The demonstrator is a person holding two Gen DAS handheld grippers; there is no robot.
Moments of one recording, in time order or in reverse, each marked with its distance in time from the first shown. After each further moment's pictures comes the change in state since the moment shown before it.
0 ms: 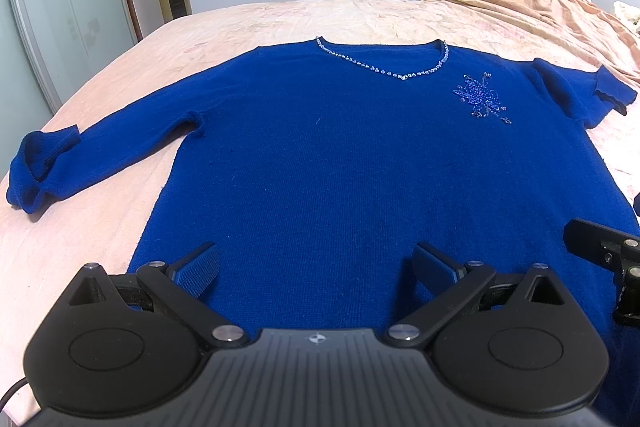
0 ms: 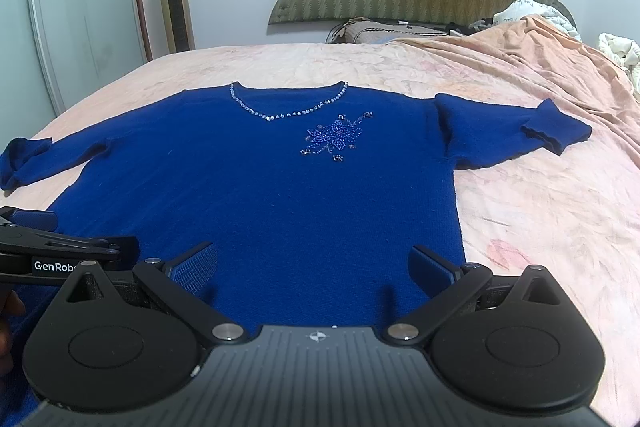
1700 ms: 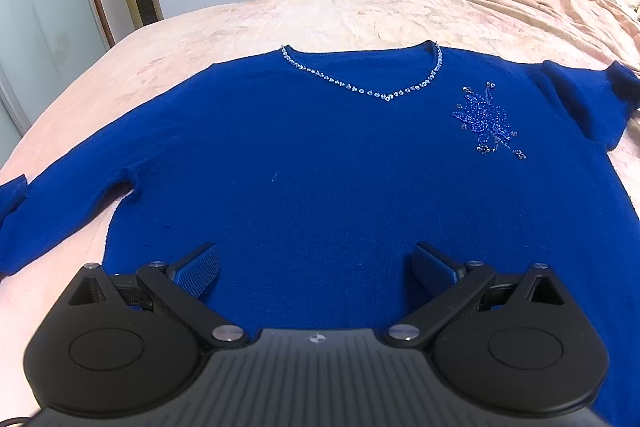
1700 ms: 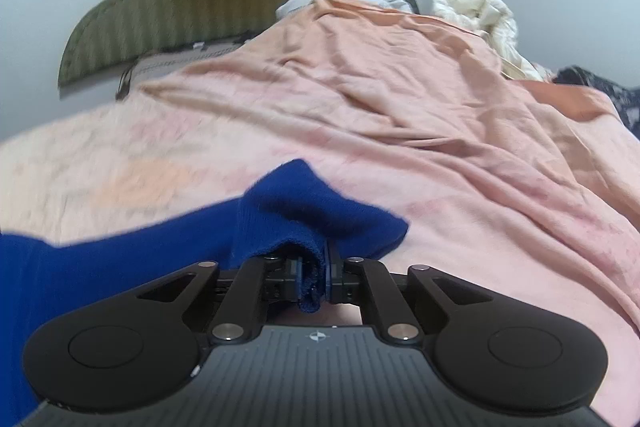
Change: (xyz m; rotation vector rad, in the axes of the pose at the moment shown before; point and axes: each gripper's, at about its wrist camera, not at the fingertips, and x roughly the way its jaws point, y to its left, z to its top) left arm 0.059 -0.024 0.051 0.054 0.030 -0.028; right arm 0.138 -0.312 0.107 0.330 -0.085 -0.395
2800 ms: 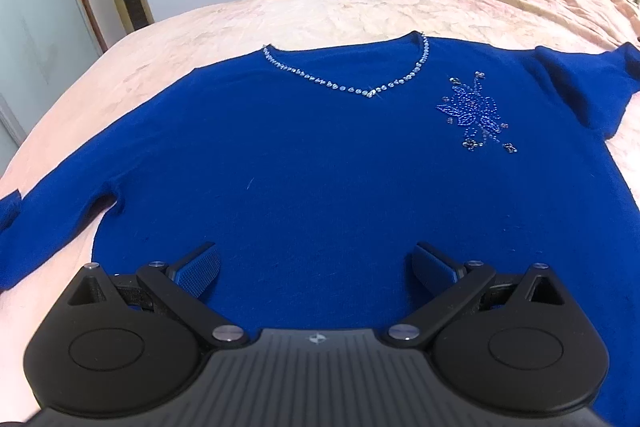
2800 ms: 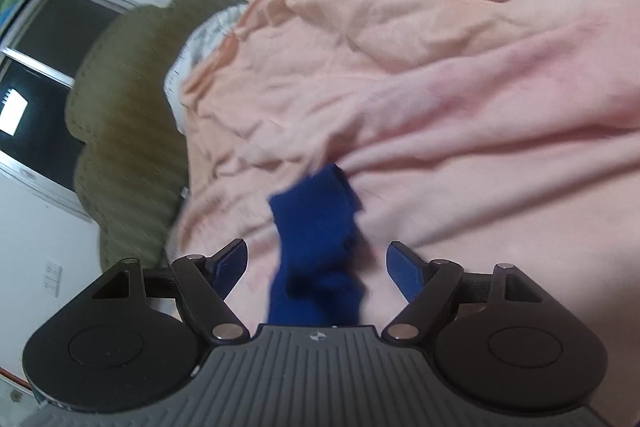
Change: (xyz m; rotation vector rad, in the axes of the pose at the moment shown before) left arm 0.009 -0.018 0.008 0.044 0.022 0.014; right arm 0.073 -0.125 0.000 0.933 -0.012 0.254
